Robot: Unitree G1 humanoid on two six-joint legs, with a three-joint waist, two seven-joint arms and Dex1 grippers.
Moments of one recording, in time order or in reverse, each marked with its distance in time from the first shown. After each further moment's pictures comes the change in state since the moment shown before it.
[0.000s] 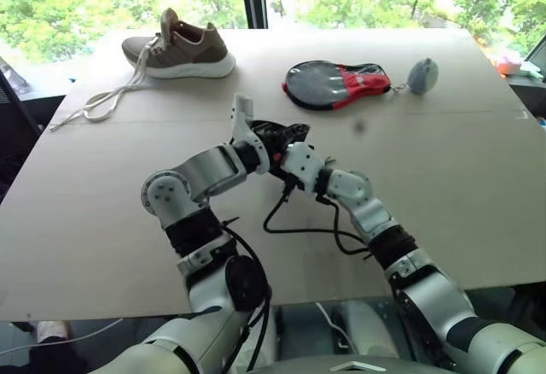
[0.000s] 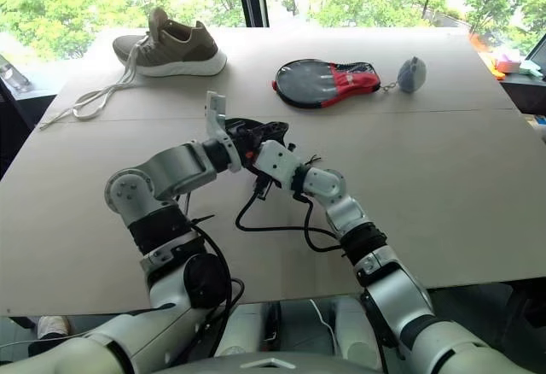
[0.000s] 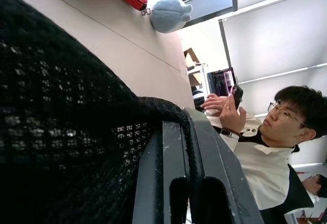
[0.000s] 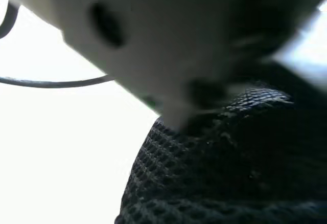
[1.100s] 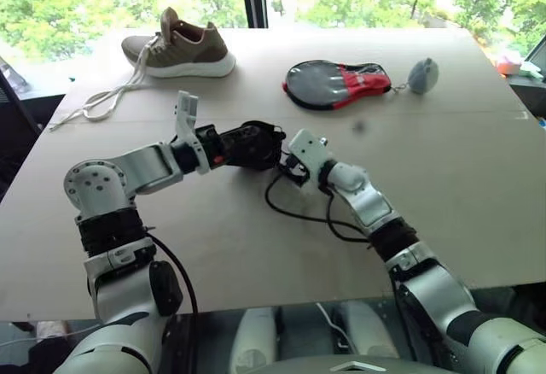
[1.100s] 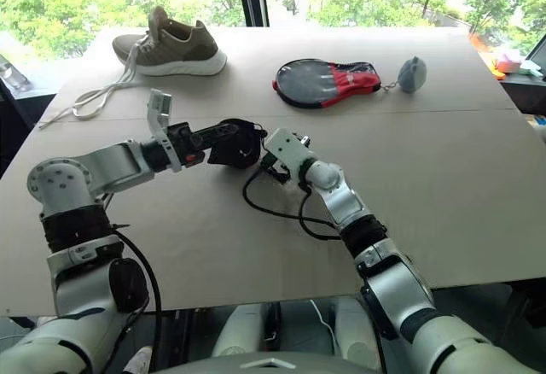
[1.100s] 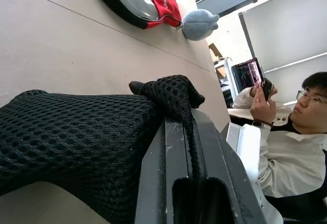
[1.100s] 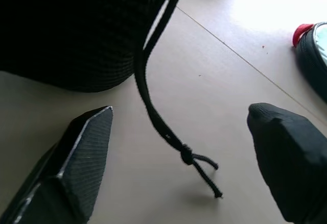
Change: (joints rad) left arm 0.071 0.497 -0.193 0.190 0.063 -0.103 -0.495; right arm -0.080 0.010 -0.013 0.068 -0.122 0.277 -0.350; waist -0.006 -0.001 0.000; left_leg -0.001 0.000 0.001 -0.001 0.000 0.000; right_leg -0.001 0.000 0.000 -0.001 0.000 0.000
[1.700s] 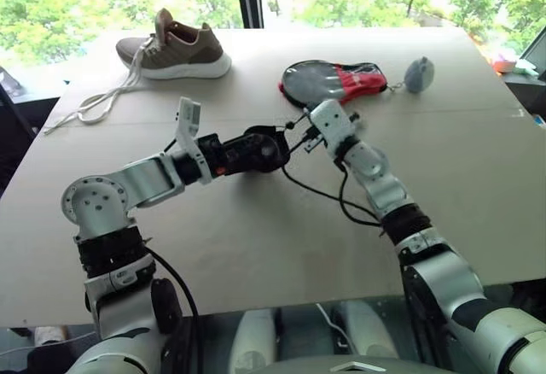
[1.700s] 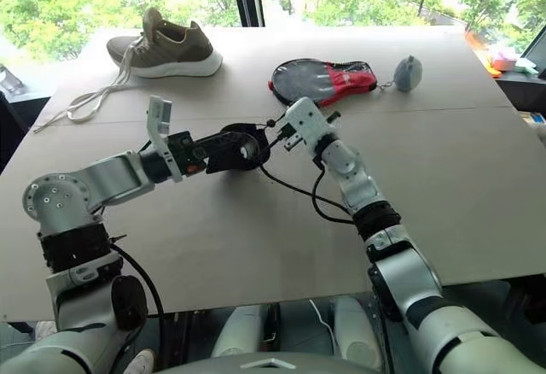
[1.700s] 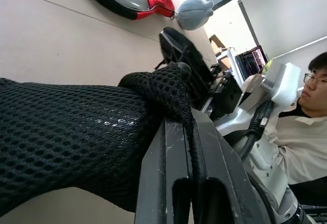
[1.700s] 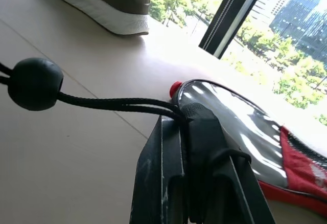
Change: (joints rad) left arm 0.115 -0.037 -0.045 -0.226 -0.047 -0.044 0.020; right arm -0.036 -0.125 -0.114 -0.068 0.004 -0.197 -0.111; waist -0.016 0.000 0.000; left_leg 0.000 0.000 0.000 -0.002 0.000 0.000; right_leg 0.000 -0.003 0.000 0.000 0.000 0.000
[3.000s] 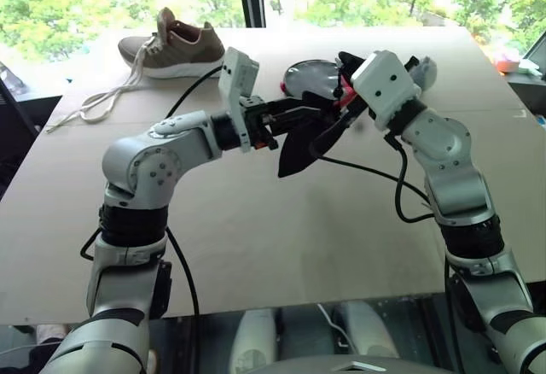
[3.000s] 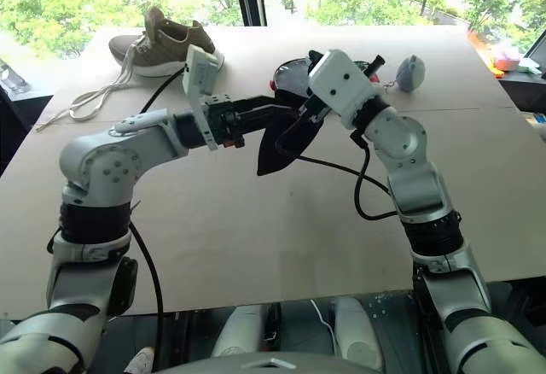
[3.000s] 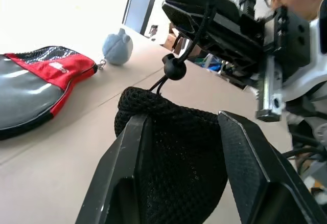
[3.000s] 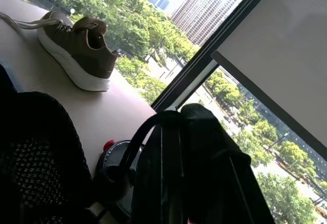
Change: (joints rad) left arm -0.170 0.100 -0.476 -0.075 0.414 -0.468 -0.499; right arm 0.100 -0.226 -0.027 -0.768 0.006 0.417 0.210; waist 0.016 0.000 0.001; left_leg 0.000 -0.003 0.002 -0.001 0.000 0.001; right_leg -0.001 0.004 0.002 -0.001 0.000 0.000
